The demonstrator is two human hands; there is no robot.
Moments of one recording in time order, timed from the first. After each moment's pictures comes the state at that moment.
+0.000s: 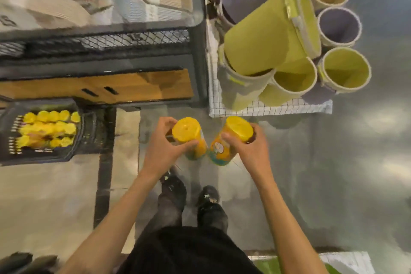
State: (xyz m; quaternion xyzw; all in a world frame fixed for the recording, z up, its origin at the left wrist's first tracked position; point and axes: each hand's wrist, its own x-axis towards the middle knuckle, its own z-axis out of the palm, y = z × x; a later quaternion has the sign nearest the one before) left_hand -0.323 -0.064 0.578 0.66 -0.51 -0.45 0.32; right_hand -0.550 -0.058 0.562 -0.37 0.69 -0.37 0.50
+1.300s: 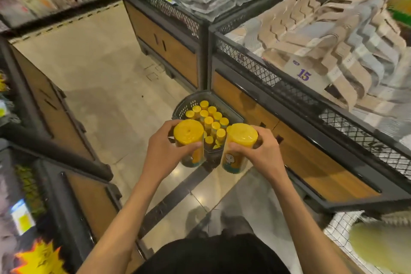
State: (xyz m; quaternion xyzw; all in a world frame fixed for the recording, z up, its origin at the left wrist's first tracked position) left_hand 0.194 0.173 0.694 0.82 -0.26 -0.15 0.49; right_hand 0.037 -0.022 0.664 -0.78 0.34 -0.19 0.50
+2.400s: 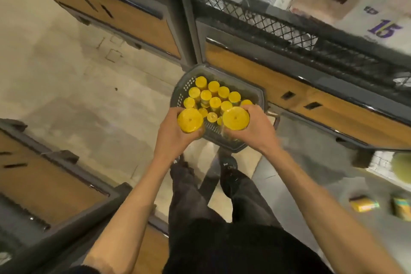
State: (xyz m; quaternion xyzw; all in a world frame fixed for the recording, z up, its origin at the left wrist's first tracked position) left_hand 0.517 -0.013 0.530 0.84 -0.36 -0.30 0.27; right_hand 0.321 -0.149 0.500 -0.76 0.48 -0.03 0.43
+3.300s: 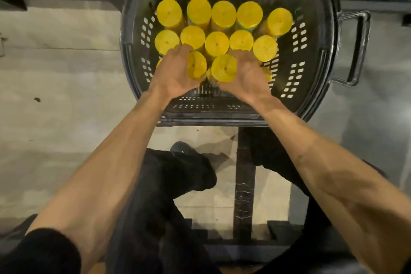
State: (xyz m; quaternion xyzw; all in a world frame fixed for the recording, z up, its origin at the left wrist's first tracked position) left_hand 0.665 -0.154 0.093 0.65 -0.67 -0.35 0.02; right_hand 0.467 -0.156 0.072 -0.70 0.64 -0.04 0.31
